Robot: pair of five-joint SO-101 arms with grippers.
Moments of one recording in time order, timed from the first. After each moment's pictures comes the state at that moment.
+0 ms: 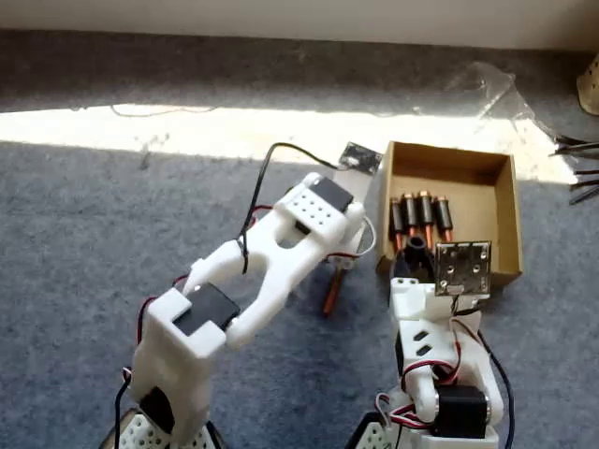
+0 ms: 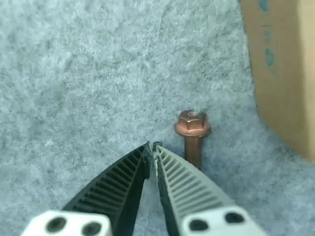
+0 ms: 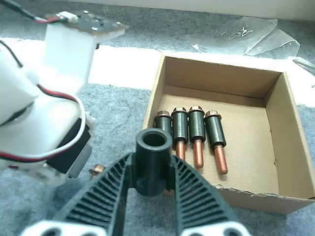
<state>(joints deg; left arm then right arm) 33.7 24.2 -4.1 70.6 22.5 -3.3 -105.1 78.3 60.3 6.5</state>
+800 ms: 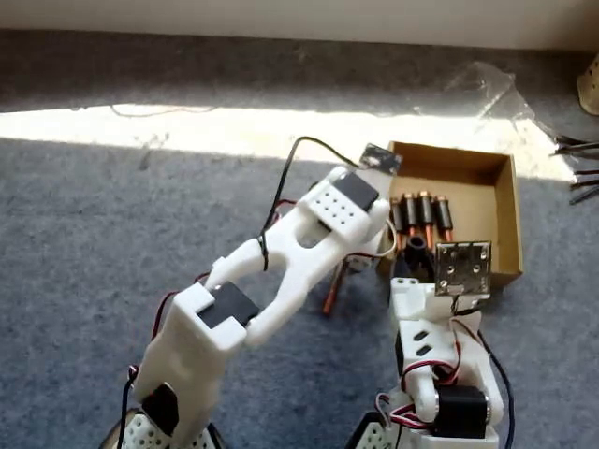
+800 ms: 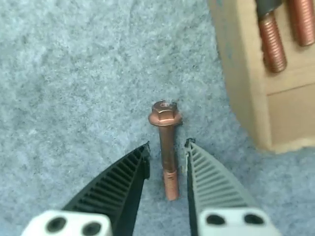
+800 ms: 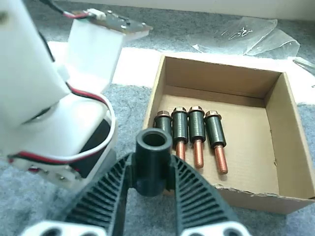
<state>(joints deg) 37.1 30.8 -18.2 81.6 26.1 -3.3 -105.1 78.3 60.3 6.5</state>
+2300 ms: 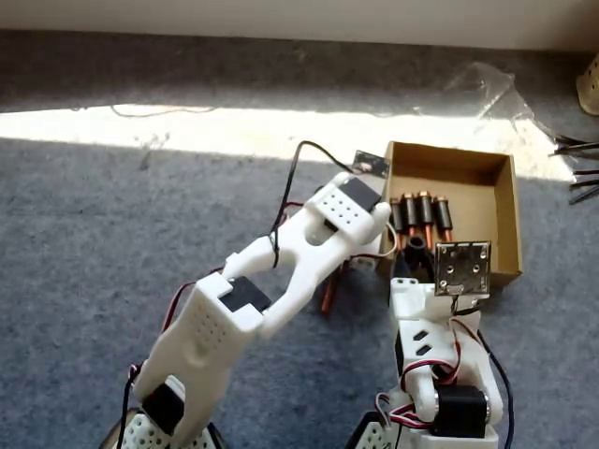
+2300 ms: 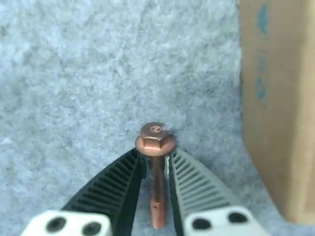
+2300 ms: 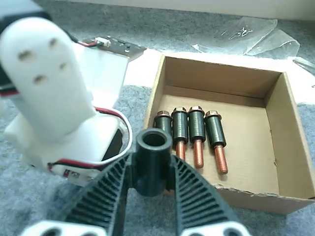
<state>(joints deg) 36.5 40.0 -23.3 79.9 32.4 -3.3 -105.1 78.3 60.3 6.5</state>
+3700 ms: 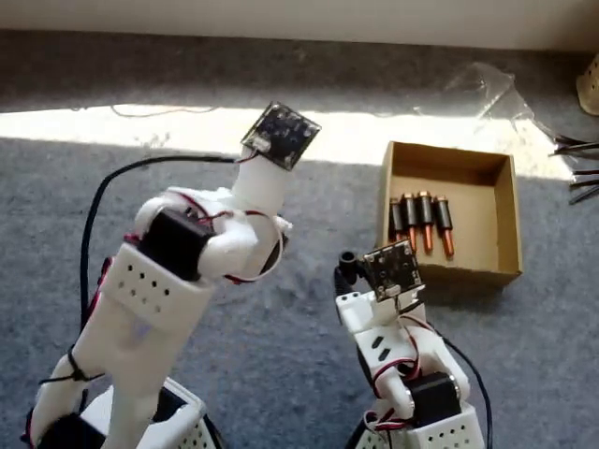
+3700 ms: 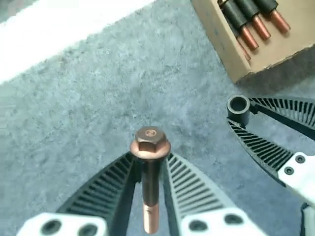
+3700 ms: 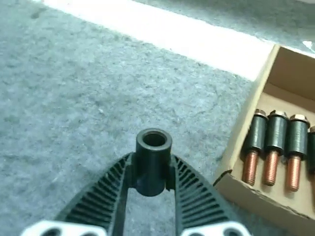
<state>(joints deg) 25.0 -34.2 14.8 84.9 2.7 -24.2 -105.1 89.5 52.4 6.4</state>
